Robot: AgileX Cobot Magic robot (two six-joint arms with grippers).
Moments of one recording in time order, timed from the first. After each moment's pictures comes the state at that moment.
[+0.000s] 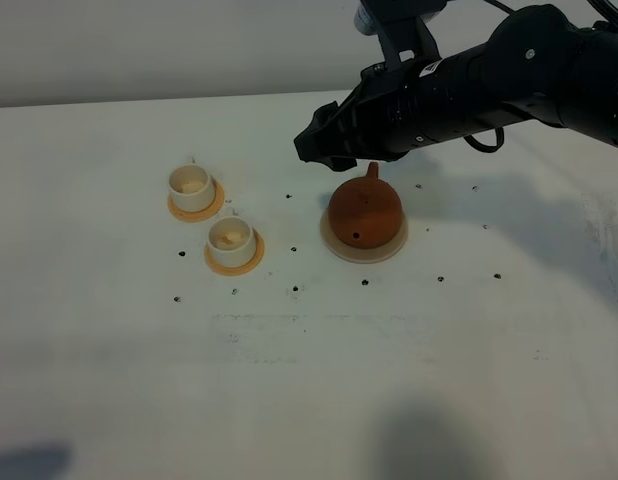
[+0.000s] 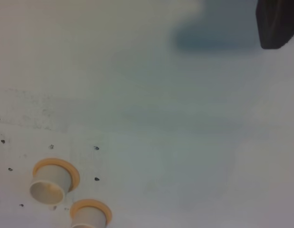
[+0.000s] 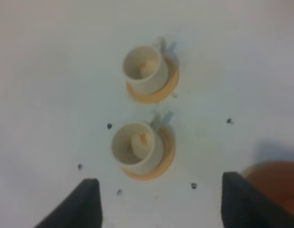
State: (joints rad) left arm 0.09 -0.01 -0.46 0.01 1.06 -0.03; right arm 0.39 1.81 -1.38 0.75 0.58 -0.52
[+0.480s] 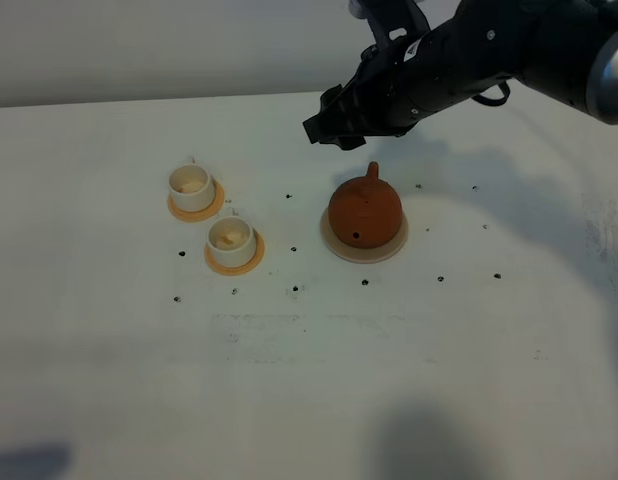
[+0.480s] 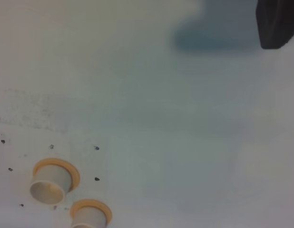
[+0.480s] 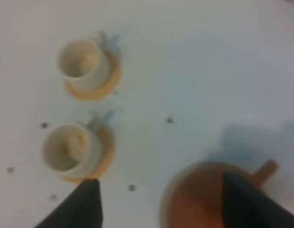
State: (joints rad) left arm 0.09 -0.01 -0.46 0.01 1.06 -0.03; right arm 0.38 1.94 -1.61 0.35 0.71 -0.21
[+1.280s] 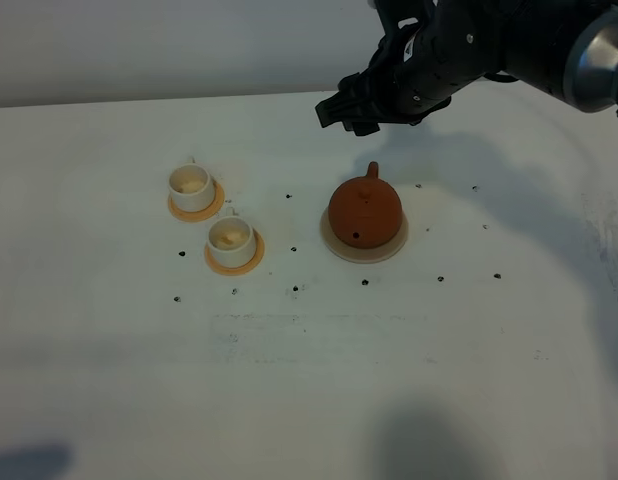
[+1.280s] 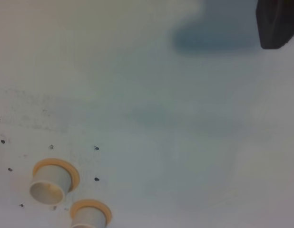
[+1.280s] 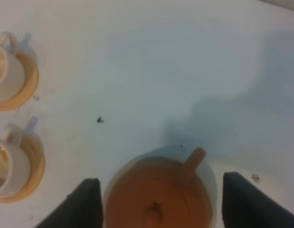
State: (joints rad) left arm 0.09 -0.01 -0.46 0.01 1.06 -0.03; right arm 0.39 2.00 -1.68 0.07 0.76 0.10
